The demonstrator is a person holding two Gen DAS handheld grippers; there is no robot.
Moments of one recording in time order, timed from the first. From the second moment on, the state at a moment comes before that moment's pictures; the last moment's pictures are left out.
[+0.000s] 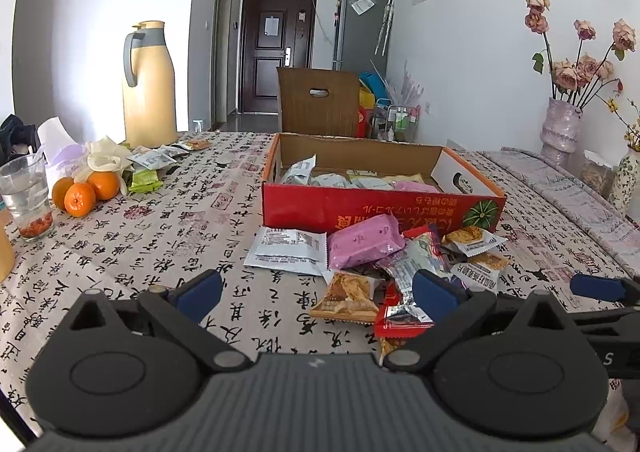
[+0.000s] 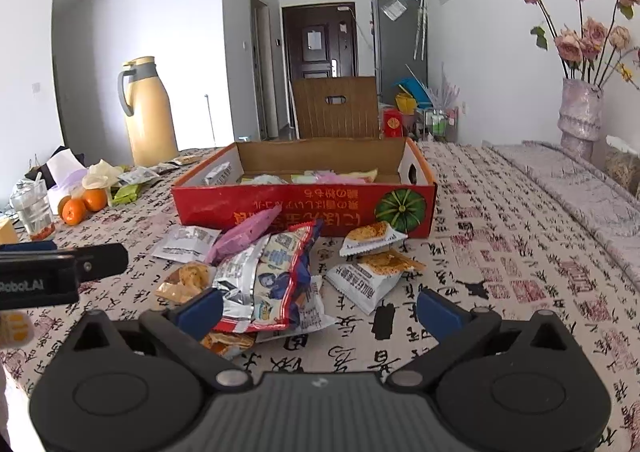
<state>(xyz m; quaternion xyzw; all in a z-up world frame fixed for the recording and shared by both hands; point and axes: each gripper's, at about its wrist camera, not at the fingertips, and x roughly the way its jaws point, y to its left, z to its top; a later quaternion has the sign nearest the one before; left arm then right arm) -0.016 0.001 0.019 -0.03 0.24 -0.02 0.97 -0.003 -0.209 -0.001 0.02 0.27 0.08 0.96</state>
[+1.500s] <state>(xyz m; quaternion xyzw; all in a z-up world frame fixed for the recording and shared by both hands) 0.029 0.044 -0.012 -0.05 0.29 -0.01 0.95 0.093 -0.139 -0.031 -0.03 0.32 0.10 0.94</state>
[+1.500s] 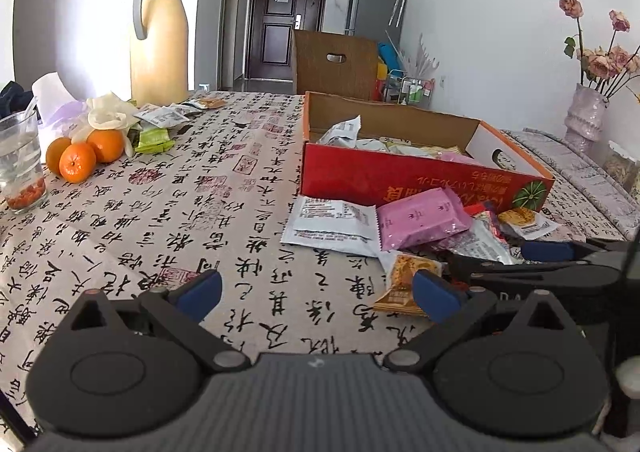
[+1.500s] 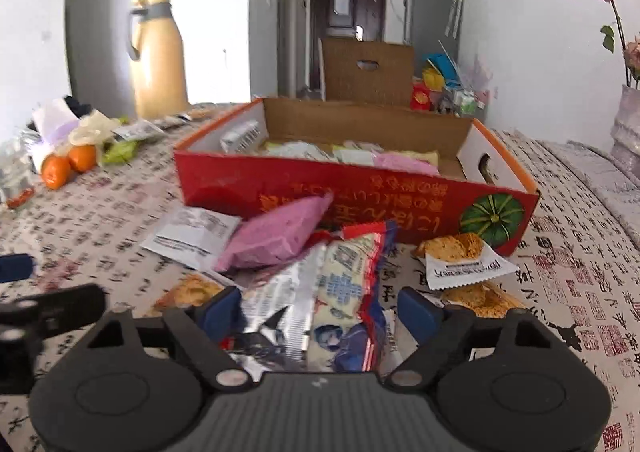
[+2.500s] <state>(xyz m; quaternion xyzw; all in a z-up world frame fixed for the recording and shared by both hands) 0.071 -0.026 -0.027 0.02 0.35 -0.02 0.94 0.046 -0.228 -0.006 0.04 0.24 0.06 0.97</state>
